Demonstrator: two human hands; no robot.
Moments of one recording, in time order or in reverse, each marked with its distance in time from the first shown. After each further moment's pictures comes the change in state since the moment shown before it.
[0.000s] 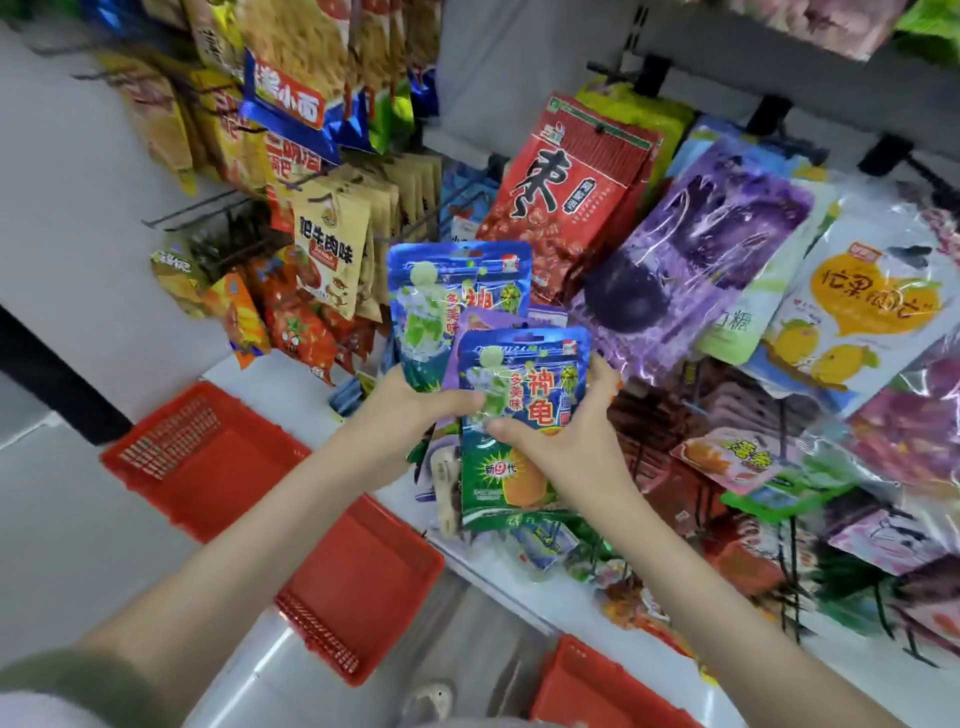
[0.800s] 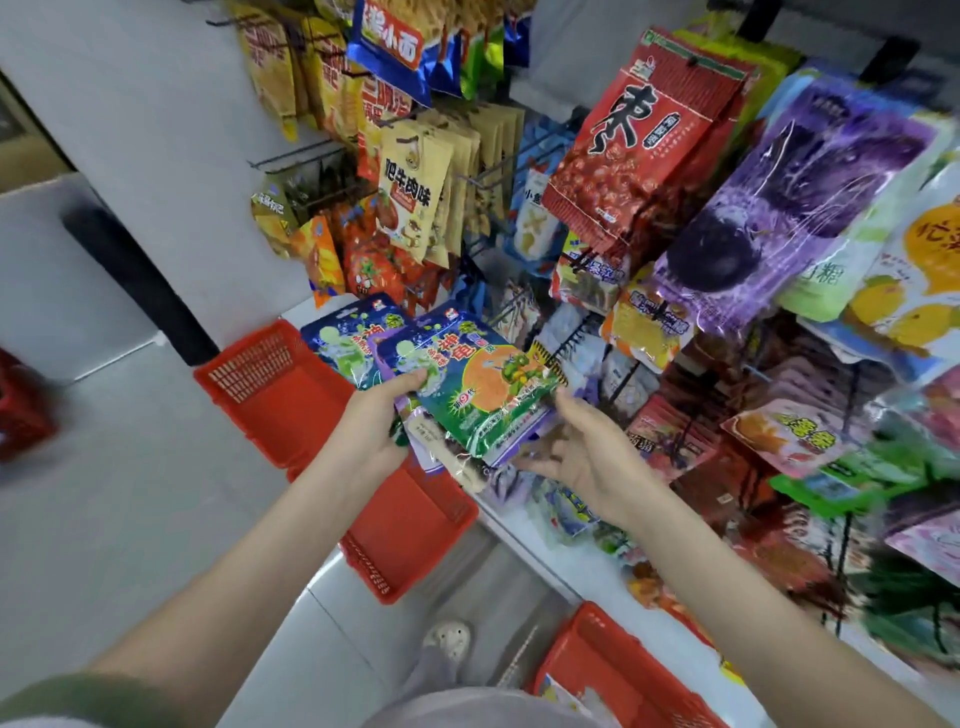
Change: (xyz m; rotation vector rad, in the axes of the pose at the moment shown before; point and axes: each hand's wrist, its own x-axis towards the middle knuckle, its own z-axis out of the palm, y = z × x) left_hand -0.059 -0.065 -0.040 -0.443 0.478 -0.284; right_hand -0.041 0.034 0.012 0.640 -0.367 0.583
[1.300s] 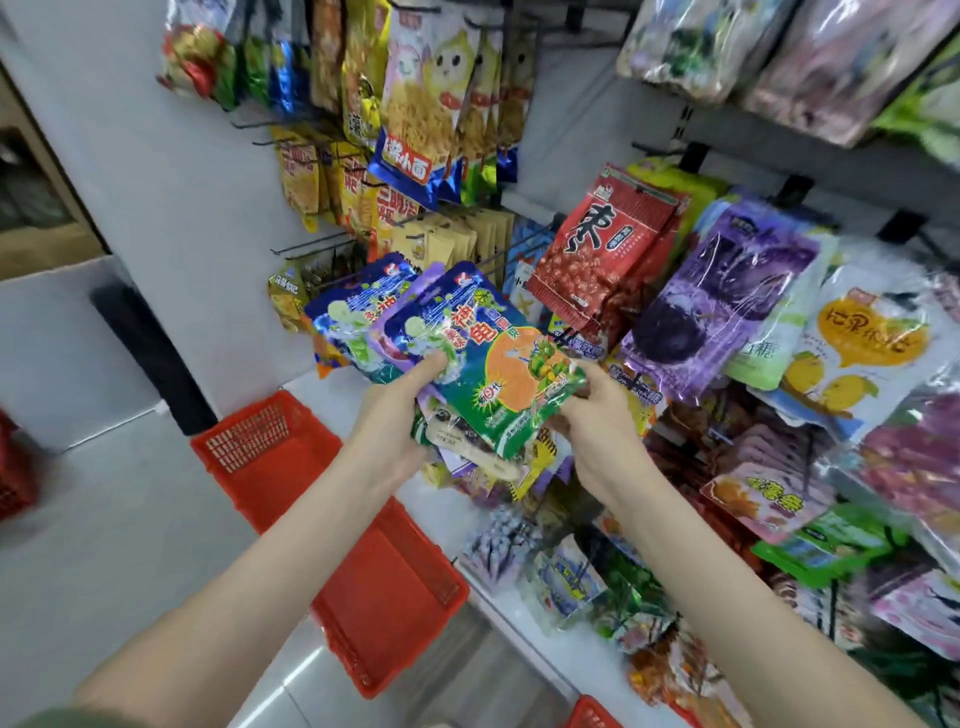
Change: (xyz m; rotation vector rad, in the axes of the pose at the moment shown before) left_hand -0.049 0.044 0.039 -0.065 -0.173 0.230; right_hand -0.011 -0.063 0.034 -0.346 0.192 -0.469
